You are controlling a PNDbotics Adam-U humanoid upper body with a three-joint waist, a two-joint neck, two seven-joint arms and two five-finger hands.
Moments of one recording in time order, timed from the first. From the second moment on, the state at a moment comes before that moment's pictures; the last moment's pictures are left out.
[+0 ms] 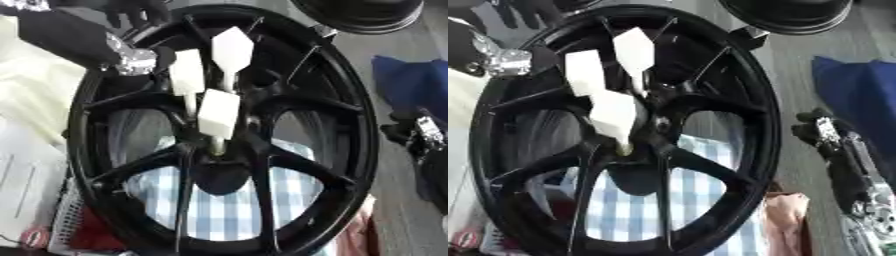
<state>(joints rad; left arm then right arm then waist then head) -1.12 0.88 -0.53 -1.87 -0.27 0.45 -0.77 -0.05 -0.33 0.01 -1.97 -0.18 0.16 -0.15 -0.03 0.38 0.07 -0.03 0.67</state>
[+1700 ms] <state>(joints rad) -1.18 0.71 -0.61 -1.63 -0.31 0.46 -0.77 -0.07 -0.30 0.01 -1.94 -0.18 0.17 -0.15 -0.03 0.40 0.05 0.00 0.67</state>
